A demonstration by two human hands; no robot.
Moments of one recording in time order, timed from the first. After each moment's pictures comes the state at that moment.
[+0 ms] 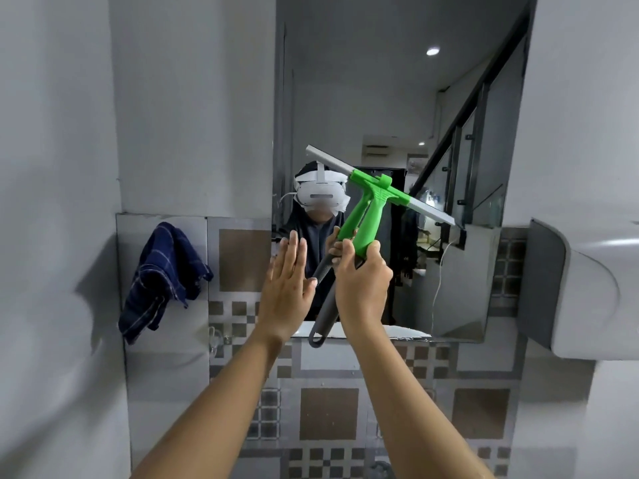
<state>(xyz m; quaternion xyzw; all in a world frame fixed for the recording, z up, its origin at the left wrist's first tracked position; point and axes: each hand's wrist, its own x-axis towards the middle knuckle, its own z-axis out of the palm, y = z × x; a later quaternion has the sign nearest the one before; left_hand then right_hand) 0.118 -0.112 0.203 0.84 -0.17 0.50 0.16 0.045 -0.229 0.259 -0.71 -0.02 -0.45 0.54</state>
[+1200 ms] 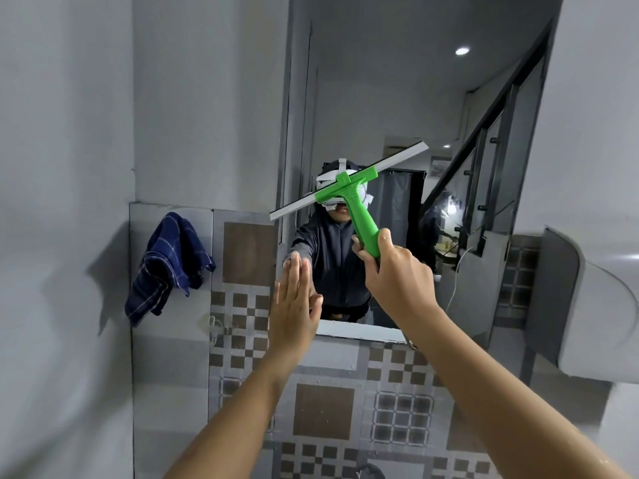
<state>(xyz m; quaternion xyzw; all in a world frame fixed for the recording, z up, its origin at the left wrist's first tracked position) 0.117 -0.142 0.159 0.83 -0.10 0.50 0.23 0.044 -0.302 0.276 -0.89 -0.11 -0.44 0.09</state>
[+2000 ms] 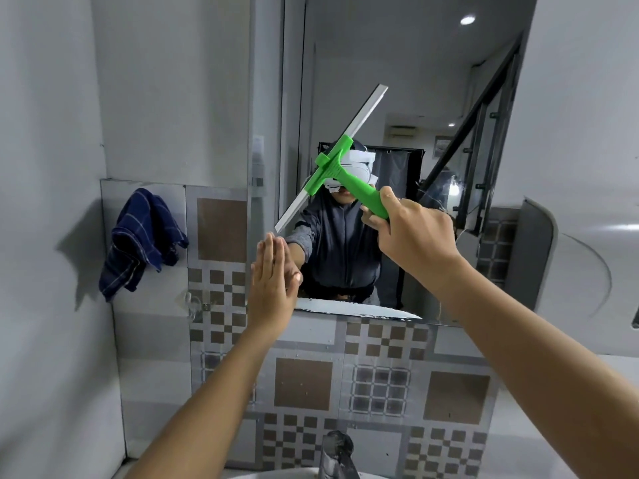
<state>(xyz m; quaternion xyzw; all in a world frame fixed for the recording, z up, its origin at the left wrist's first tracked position) 0.114 -0.150 0.156 0.84 -0.08 0.49 0.23 0.041 -0.364 0.303 -0.85 -0.18 -0.49 0.01</state>
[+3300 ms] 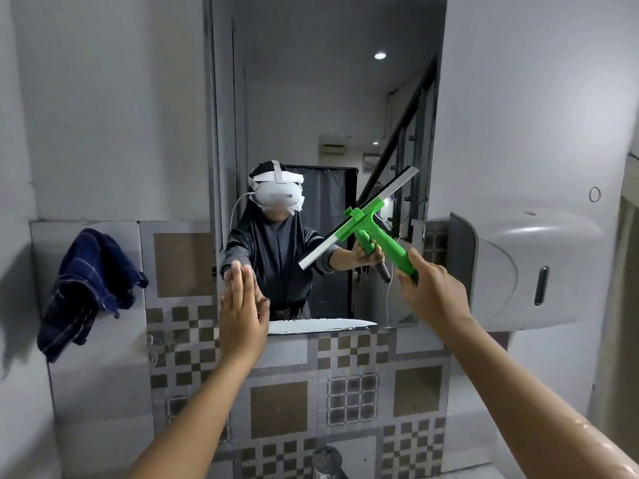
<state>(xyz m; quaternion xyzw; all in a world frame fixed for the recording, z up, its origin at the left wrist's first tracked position) 0.115 -0.147 0.155 0.82 -0.11 0.49 0.27 0.020 -0.432 0.248 -0.88 -0.02 -0.46 0.11</state>
